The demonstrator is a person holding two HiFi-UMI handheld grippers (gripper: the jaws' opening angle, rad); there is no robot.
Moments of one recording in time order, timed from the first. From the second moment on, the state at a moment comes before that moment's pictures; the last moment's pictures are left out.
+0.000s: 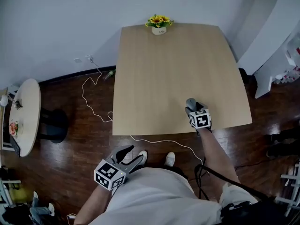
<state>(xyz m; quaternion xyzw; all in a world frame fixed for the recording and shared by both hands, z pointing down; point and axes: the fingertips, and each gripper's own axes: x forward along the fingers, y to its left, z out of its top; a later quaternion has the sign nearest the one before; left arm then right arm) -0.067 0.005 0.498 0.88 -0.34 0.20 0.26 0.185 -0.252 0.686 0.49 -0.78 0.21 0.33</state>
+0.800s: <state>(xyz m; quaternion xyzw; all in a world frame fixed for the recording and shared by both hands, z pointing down) -0.084 -0.023 0.496 0.88 -0.36 0.18 0.27 0.178 -0.257 0.710 0.49 -0.78 0.23 0.32</state>
